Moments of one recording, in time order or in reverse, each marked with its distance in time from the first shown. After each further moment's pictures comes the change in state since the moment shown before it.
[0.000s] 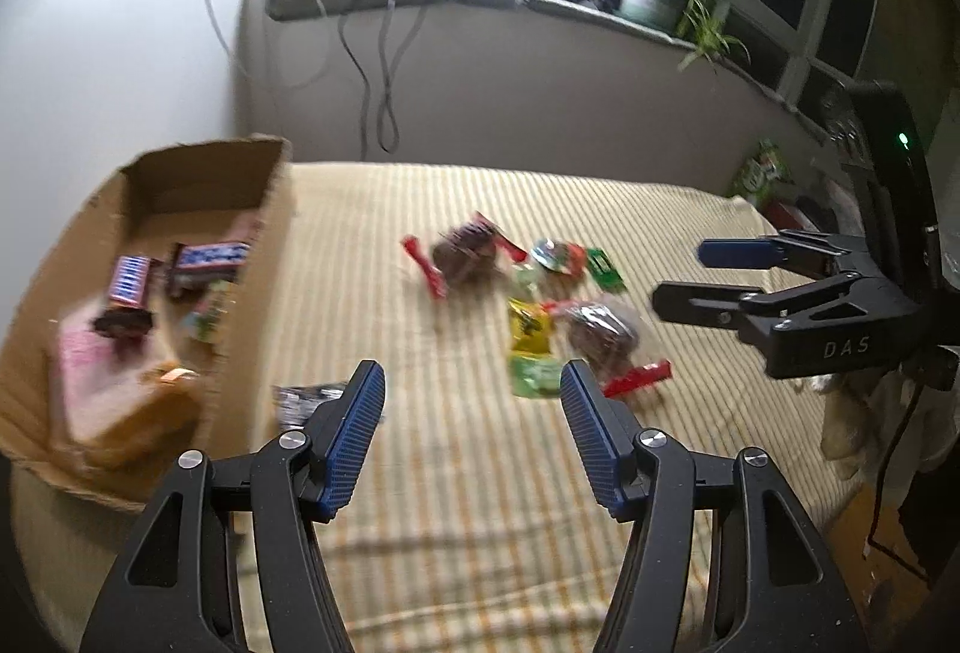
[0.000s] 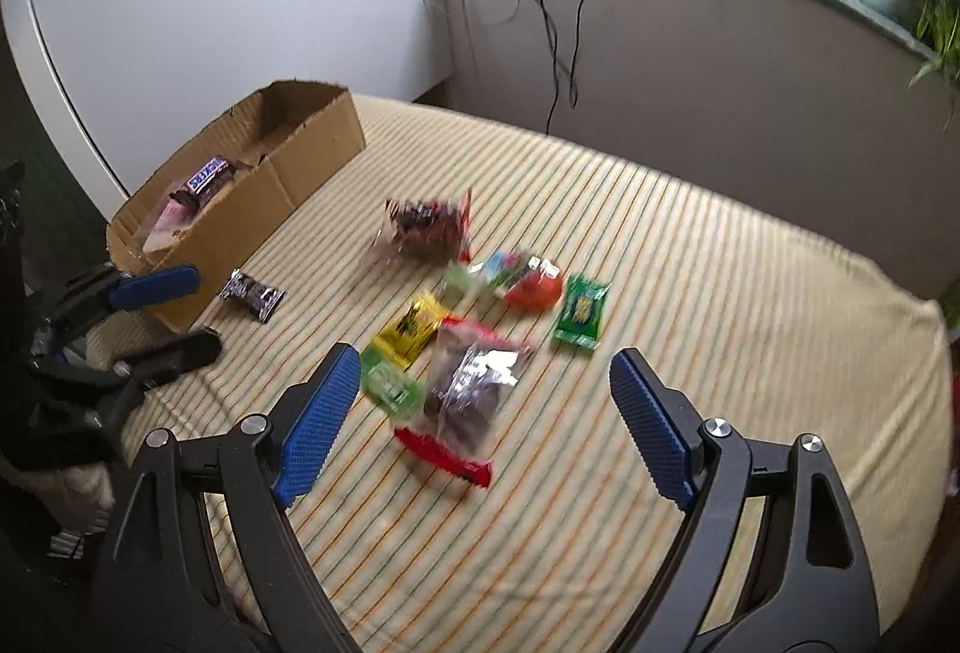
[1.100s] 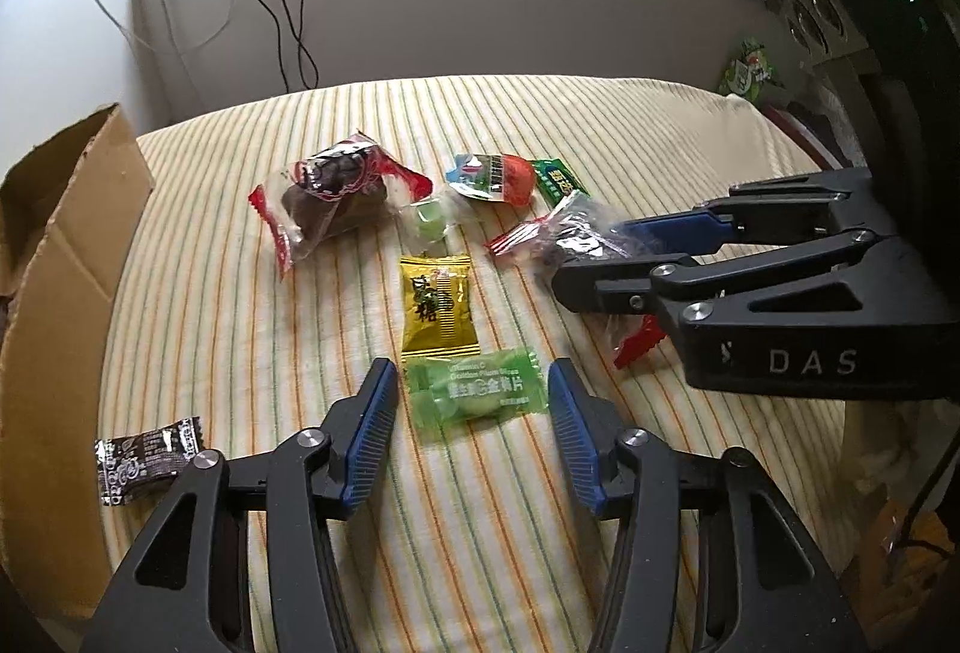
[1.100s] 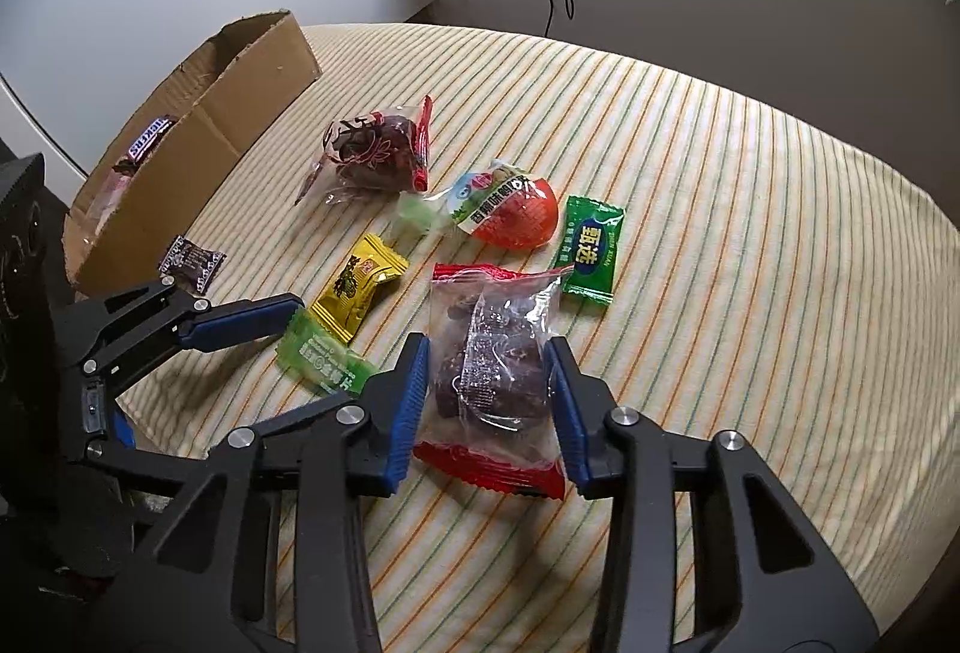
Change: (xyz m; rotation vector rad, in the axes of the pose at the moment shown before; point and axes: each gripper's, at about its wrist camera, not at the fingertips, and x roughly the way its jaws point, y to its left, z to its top) left arm 0.086 -0.045 0.007 0.132 0.172 -0.018; right arm 0.058 -0.024 -0.009 0.052 0.152 0.024
